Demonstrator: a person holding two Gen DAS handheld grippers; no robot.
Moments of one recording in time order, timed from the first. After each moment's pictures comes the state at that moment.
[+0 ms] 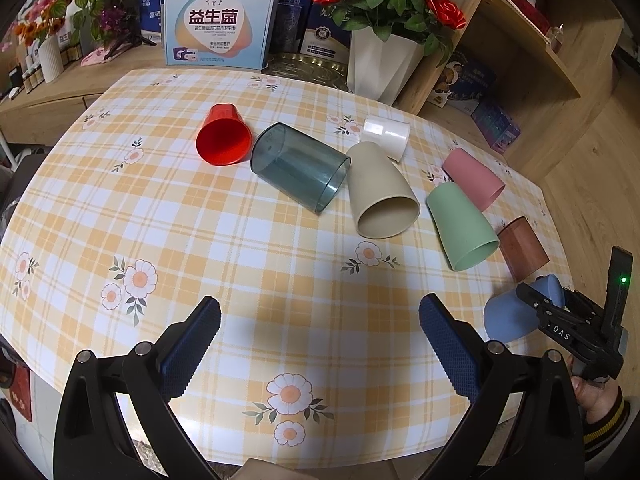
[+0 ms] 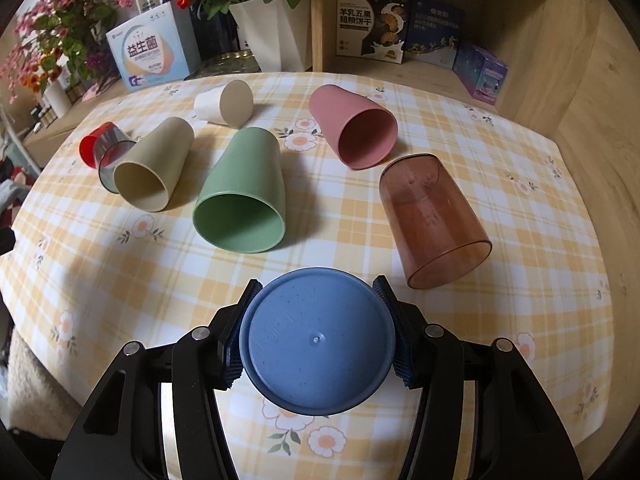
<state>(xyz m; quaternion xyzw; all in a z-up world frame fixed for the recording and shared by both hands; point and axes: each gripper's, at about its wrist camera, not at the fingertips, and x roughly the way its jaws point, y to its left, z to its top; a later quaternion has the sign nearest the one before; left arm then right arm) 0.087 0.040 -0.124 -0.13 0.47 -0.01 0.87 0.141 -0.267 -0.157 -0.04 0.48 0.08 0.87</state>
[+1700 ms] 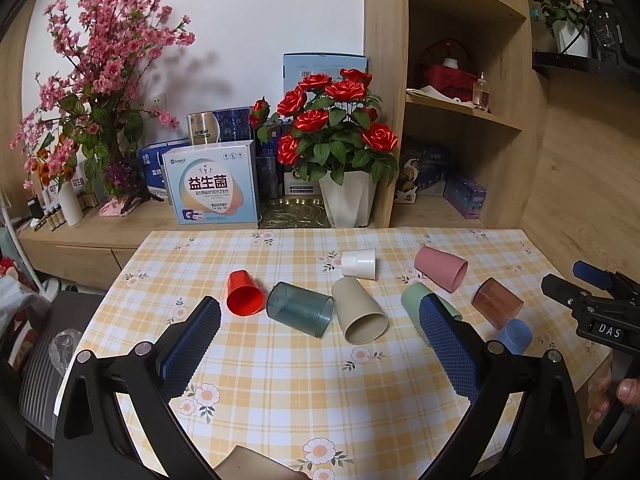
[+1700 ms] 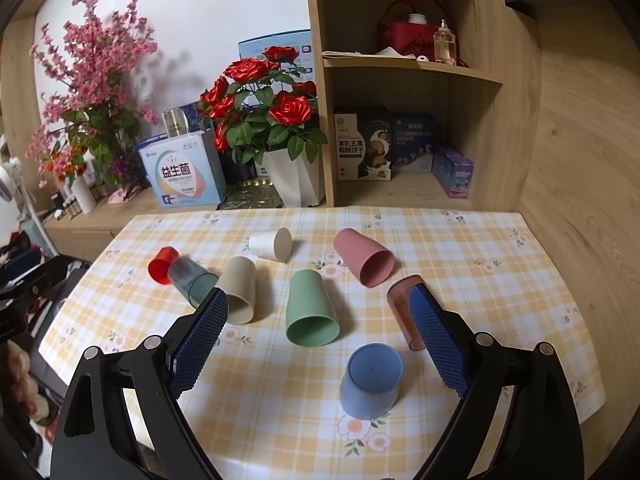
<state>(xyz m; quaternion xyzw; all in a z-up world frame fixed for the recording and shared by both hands) 0.029 0.015 -0.002 0.00 0.27 -0.01 0.96 0.060 -0.242 -0.018 0.02 0.31 0.07 0.95</state>
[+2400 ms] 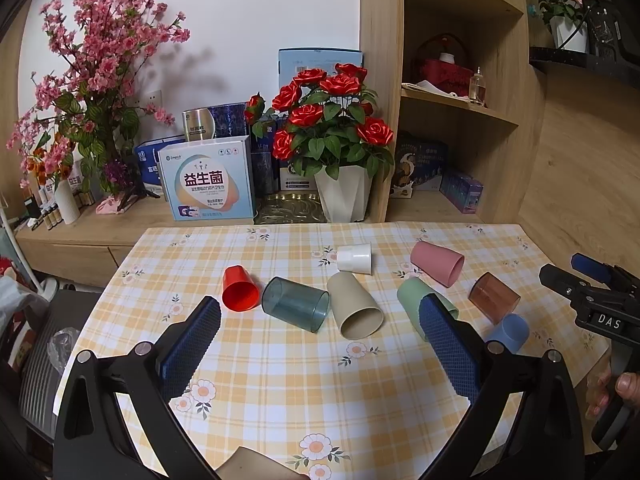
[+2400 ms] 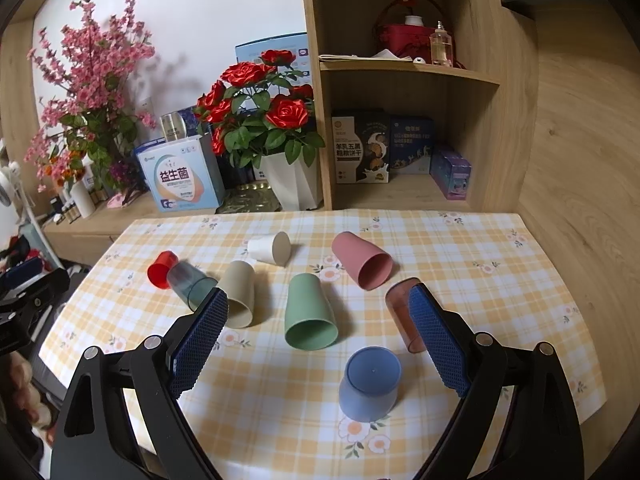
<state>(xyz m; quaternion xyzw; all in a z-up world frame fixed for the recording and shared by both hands) 0.028 0.012 -0.004 0.00 0.28 -0.02 0.96 0.062 -0.244 -0.015 0.03 0.31 0.06 0.95</state>
